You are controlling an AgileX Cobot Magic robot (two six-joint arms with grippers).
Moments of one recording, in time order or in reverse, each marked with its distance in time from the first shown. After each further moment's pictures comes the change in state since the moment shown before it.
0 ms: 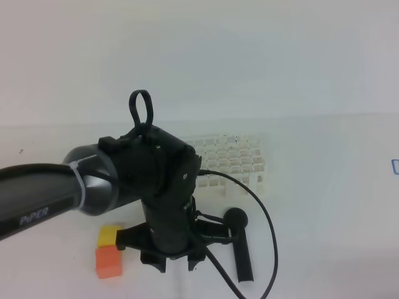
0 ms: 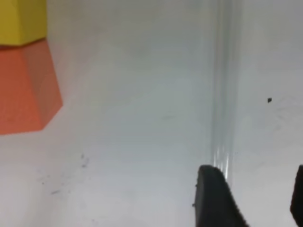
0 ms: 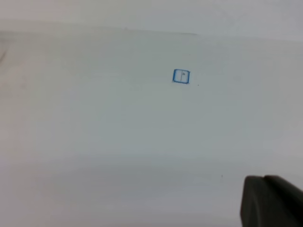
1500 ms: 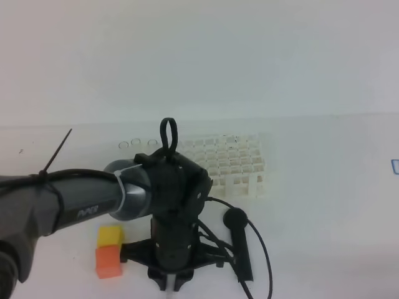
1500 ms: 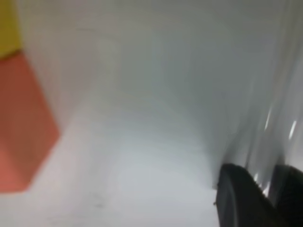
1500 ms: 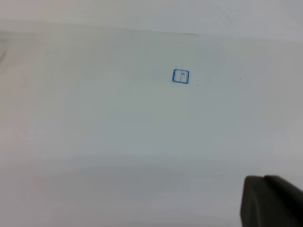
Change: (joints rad) left arm 0.009 0.147 -0.016 0.040 -0.017 0.026; right arm 0.000 0.000 0.000 -0.001 0.000 -0.001
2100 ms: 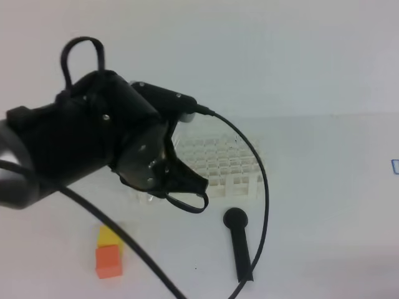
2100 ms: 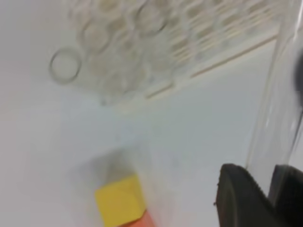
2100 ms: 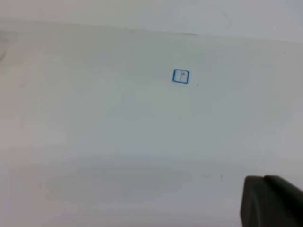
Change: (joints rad) left arm 0.001 -0.340 -0.031 0.261 -0.074 0.227; right arm 0.000 0.000 0.000 0.000 0.000 0.000
